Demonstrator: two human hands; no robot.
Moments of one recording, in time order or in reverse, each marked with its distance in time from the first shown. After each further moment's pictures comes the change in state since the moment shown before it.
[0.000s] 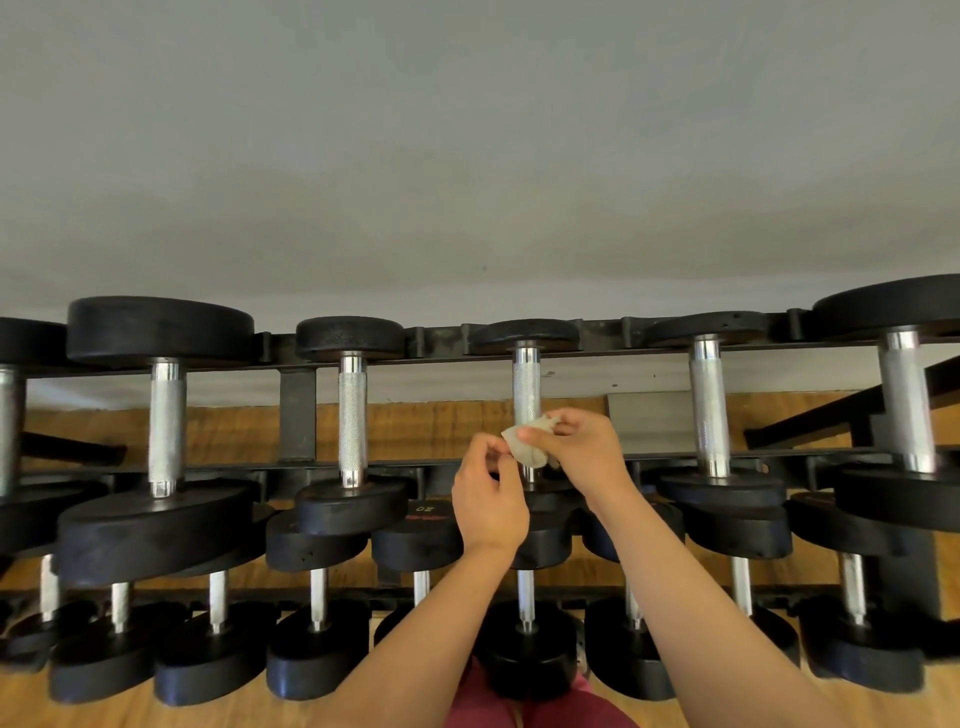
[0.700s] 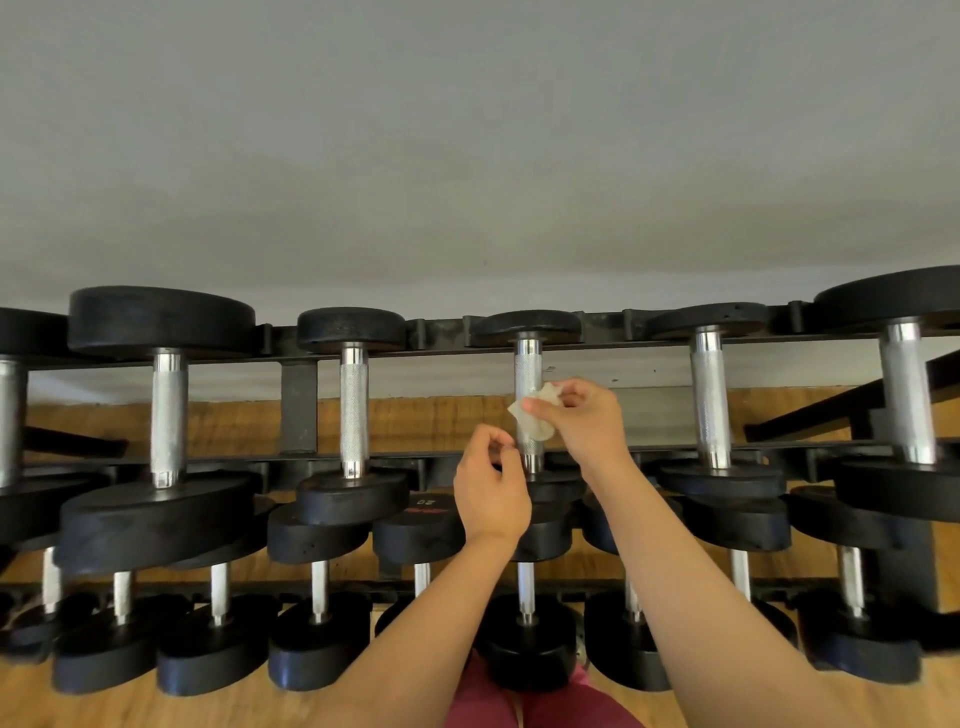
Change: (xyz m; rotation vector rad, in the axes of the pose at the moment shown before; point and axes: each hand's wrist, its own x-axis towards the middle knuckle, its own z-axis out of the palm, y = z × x) left_hand 0.000 0.000 0.001 0.007 0.004 -0.006; right_hand 0.007 -0.021 0.005 0.035 0.147 0.000
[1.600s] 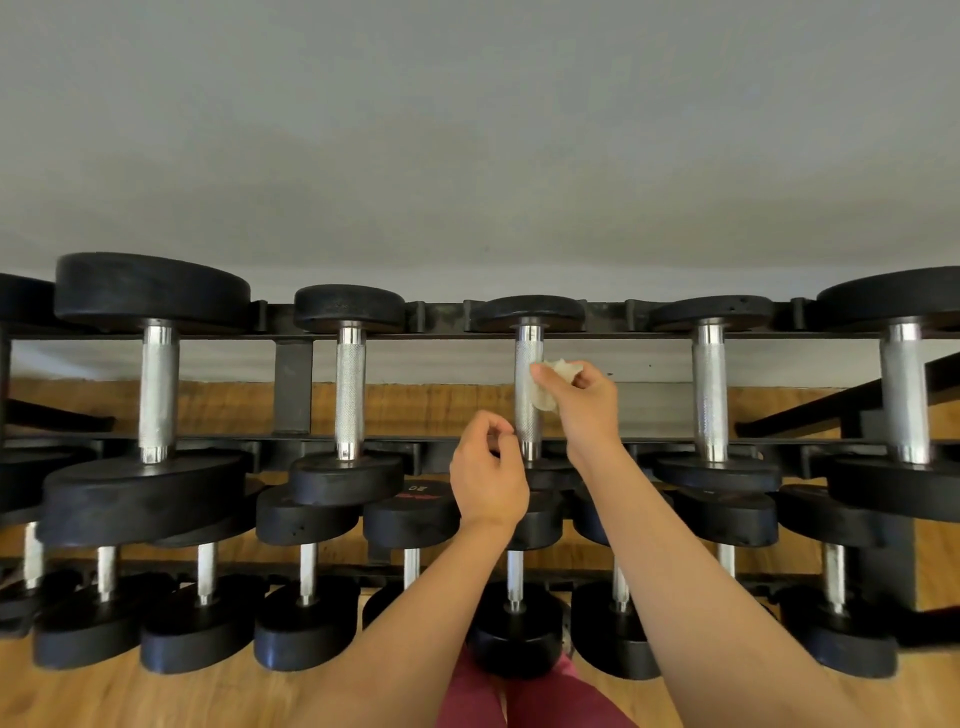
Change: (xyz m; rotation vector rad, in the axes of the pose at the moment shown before) left_hand 0.000 0.000 0.002 0.015 0.027 0.019; right_hand 0.002 -0.002 0.008 0.194 0.065 0.047
